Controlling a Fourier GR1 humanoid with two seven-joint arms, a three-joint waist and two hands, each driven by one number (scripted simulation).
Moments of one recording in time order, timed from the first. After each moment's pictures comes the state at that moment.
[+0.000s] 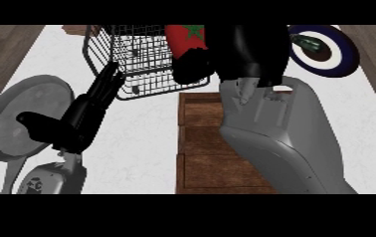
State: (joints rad) left arm -0.16 0.17 -0.11 -1.67 0.18 -0.01 0.18; right arm -1.05 0.00 0.24 -1.63 0.90 0.20 1.02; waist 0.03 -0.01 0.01
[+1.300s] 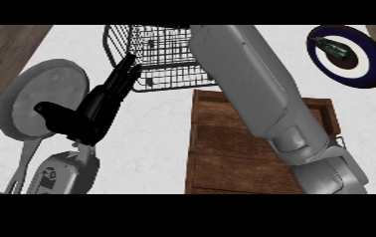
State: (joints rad) left arm -0.25 0.14 -0.15 -1.65 0.17 -0.03 0.21; right arm -1.35 0.00 0.09 -0.79 0.54 -0.43 0.68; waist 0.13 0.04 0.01
